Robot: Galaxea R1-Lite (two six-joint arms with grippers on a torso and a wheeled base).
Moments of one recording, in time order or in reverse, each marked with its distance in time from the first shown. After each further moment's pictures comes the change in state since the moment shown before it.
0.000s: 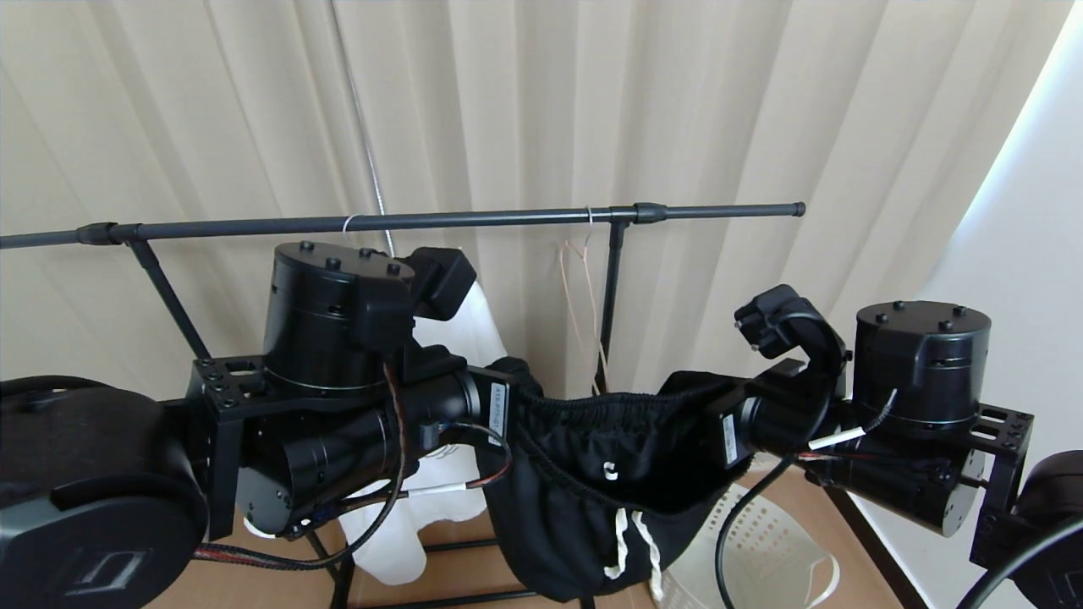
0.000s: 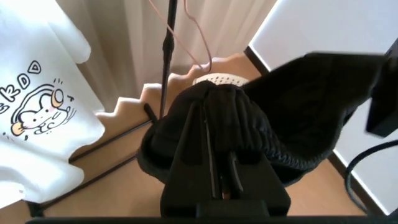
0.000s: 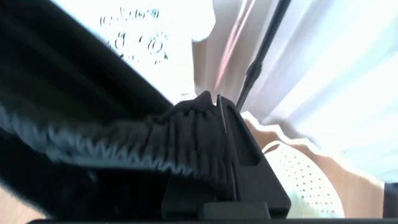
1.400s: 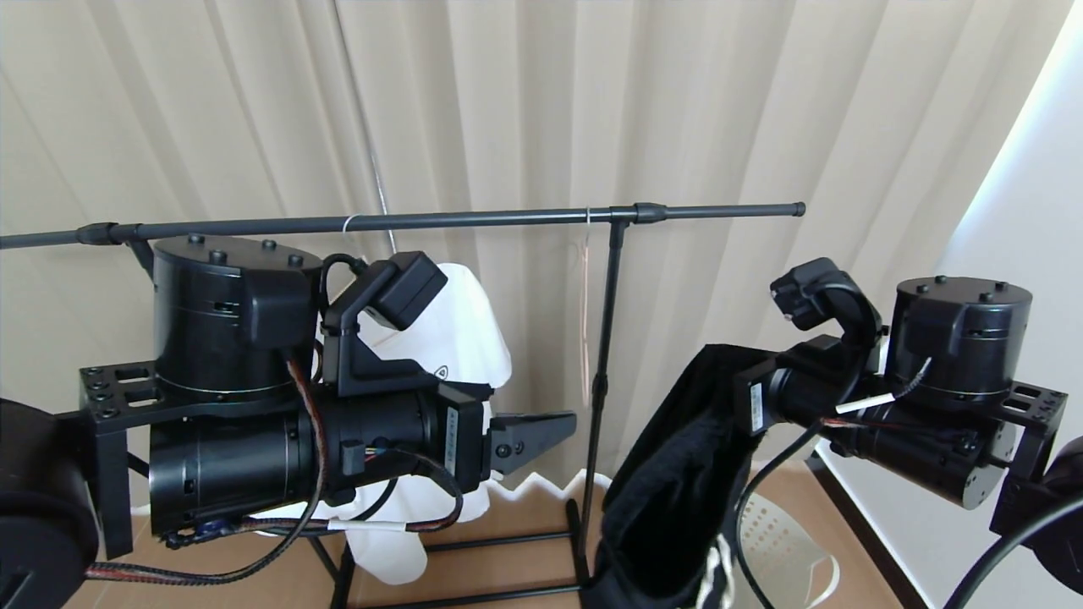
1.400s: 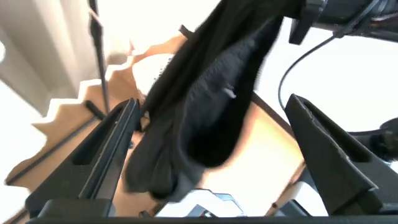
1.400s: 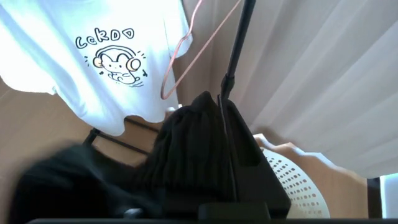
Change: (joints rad) left arm 0.074 -0.107 0.079 -0.003 -0.405 -0.026; right arm -0.087 -0.031 -0.018 0.000 -0.031 -0.030
